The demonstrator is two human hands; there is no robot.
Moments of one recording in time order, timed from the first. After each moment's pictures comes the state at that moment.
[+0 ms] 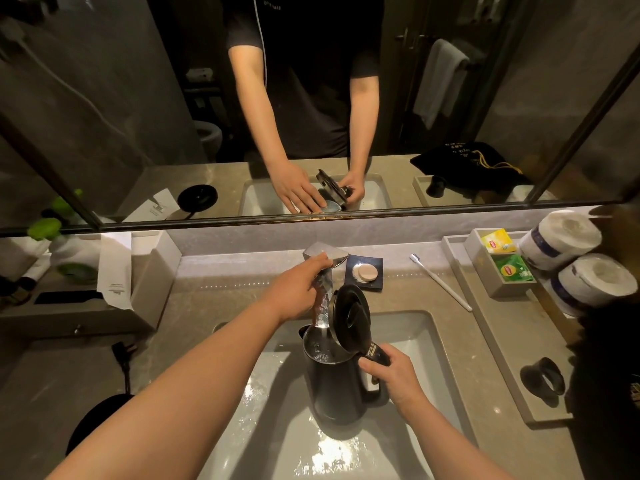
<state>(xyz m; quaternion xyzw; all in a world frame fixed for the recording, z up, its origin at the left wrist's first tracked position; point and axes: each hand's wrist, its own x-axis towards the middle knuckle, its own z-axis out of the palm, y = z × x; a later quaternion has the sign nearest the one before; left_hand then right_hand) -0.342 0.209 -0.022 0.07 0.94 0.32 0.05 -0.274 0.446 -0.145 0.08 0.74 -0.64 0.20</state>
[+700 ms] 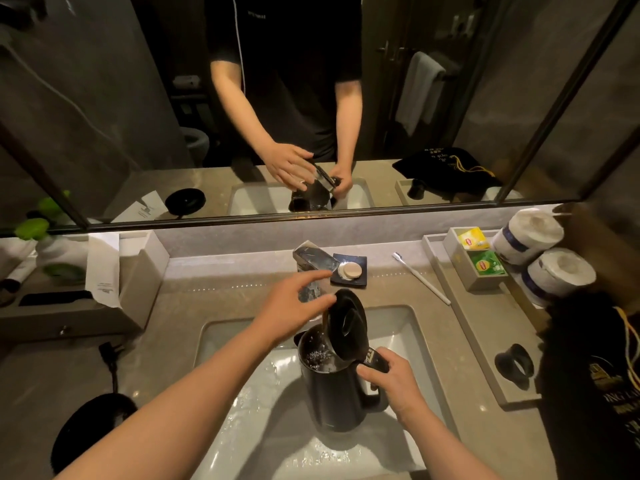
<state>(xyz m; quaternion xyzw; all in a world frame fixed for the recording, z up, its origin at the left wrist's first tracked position) -0.283 0.238 0.004 0.05 0.87 0.49 0.00 -0.241 0.469 -0.111 0.04 0.73 -0.65 0.17</state>
